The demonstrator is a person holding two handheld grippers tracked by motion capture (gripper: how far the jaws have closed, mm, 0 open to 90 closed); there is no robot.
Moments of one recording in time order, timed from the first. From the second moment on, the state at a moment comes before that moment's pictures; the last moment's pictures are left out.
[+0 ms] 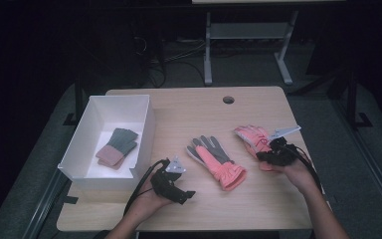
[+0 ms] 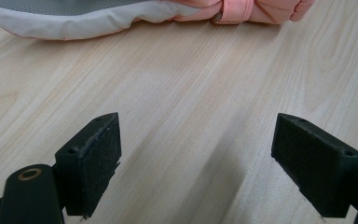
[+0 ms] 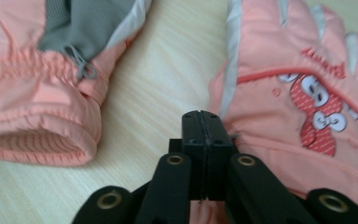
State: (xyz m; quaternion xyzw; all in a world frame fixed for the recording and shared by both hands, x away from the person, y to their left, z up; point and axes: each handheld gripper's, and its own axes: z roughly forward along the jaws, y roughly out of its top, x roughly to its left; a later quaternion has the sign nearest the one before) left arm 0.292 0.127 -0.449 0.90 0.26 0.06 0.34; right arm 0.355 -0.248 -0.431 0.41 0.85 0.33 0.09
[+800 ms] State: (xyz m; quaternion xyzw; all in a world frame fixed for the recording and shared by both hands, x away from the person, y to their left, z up) left arm 0.291 0.126 -0.451 0.90 0.26 0.05 0.34; right arm 0.403 -0.269 -0.440 0.45 0.84 0.31 0.06
